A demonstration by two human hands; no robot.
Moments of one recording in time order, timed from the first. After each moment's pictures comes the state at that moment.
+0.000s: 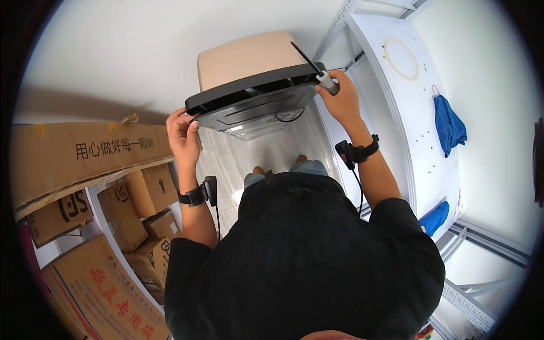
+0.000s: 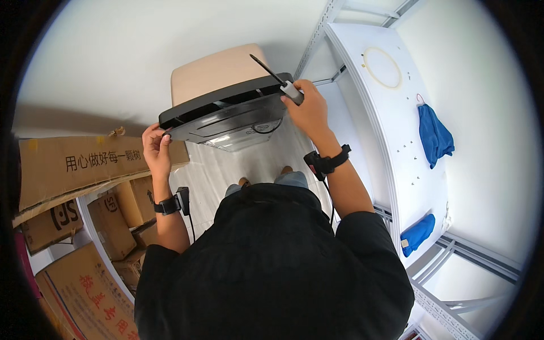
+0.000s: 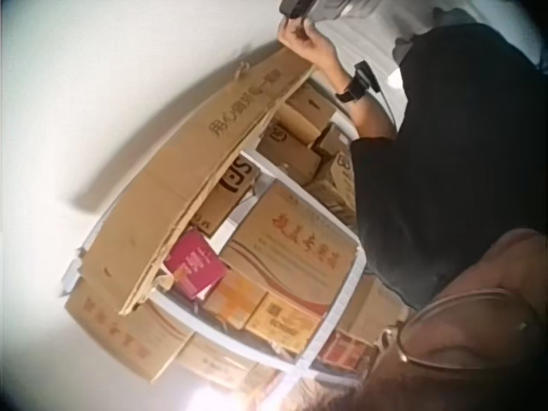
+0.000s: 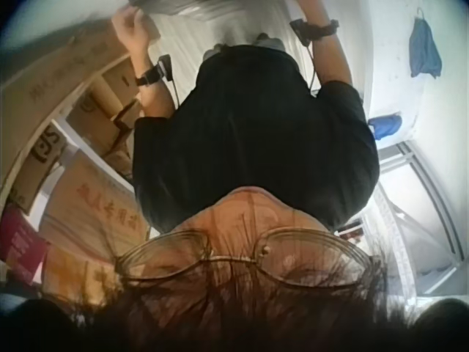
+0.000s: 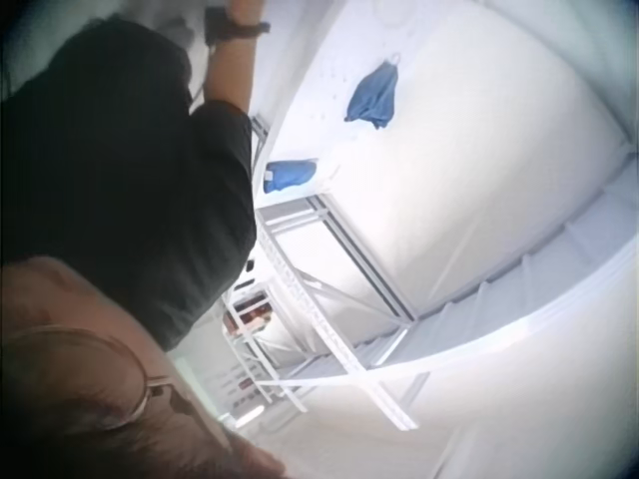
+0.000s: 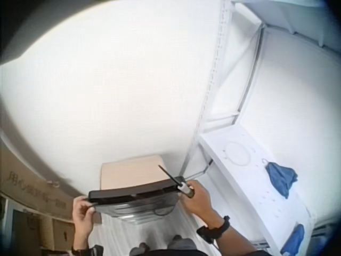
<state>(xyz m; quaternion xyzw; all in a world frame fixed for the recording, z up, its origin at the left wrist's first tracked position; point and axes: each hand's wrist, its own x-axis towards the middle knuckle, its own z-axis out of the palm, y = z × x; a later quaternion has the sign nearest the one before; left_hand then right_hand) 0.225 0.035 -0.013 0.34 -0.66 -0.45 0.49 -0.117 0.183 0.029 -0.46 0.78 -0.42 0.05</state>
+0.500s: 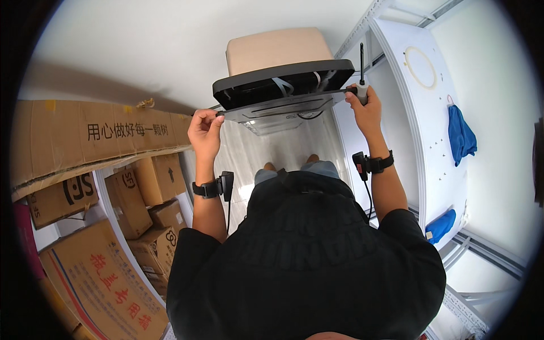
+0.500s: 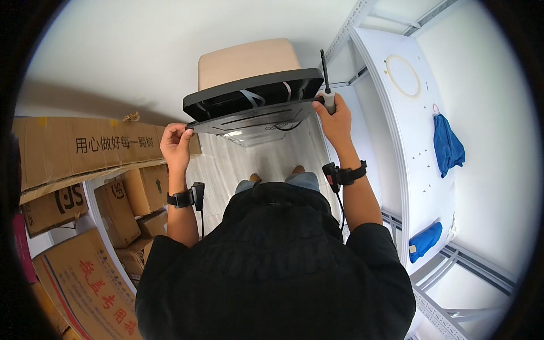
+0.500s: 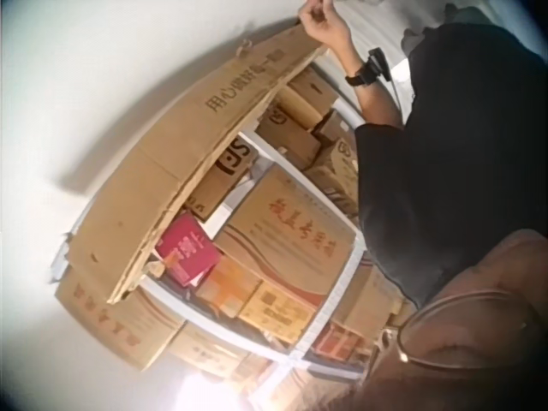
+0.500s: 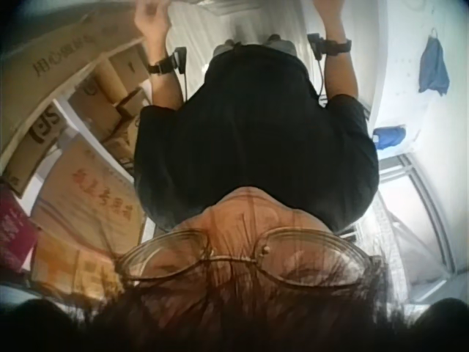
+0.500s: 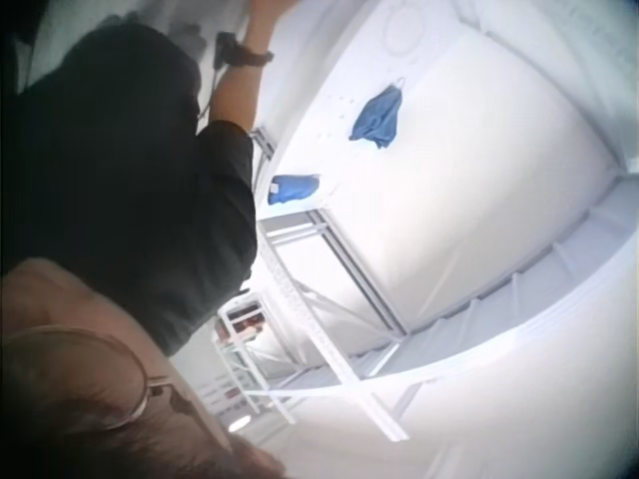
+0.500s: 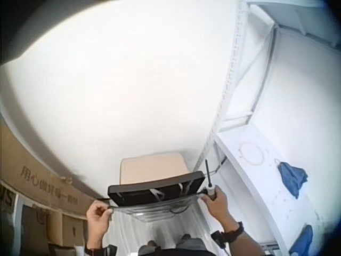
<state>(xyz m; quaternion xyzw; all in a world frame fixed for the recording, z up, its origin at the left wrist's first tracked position) 0.243 0.041 -0.025 0.33 -0.61 -0.51 0.51 -0.105 0.201 0.002 -0.36 0.72 -0.56 0.20</state>
